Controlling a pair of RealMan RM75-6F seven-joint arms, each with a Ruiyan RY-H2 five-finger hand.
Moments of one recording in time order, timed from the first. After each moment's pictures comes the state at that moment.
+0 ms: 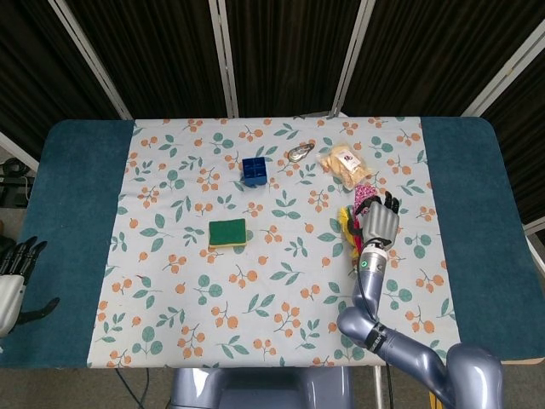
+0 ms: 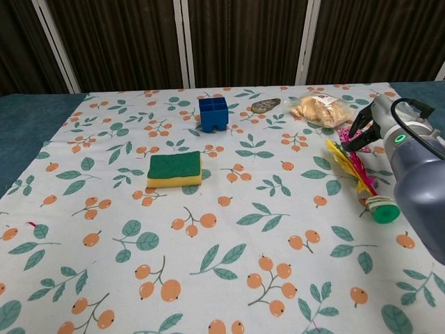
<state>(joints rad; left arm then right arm) -0.10 -1.07 -0.01 -1.65 1.44 1.38 0.03 0.76 -1.98 0.54 -1.01 -0.64 1.23 -0.48</state>
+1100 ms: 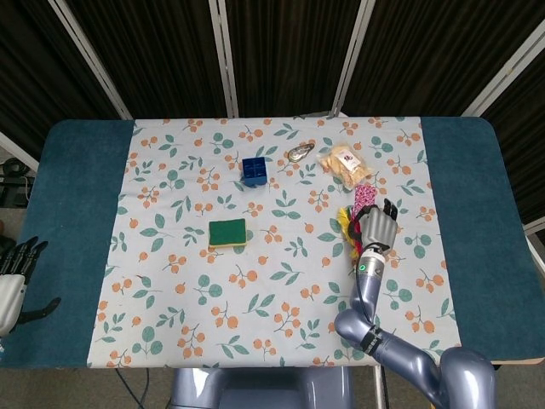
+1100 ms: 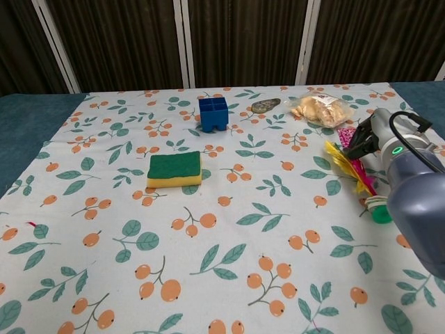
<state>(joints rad) -0.10 -1.06 -0.01 -1.66 1.43 1.37 0.03 0.74 -2.03 0.56 -0.96 -0.64 1.21 -0.45</state>
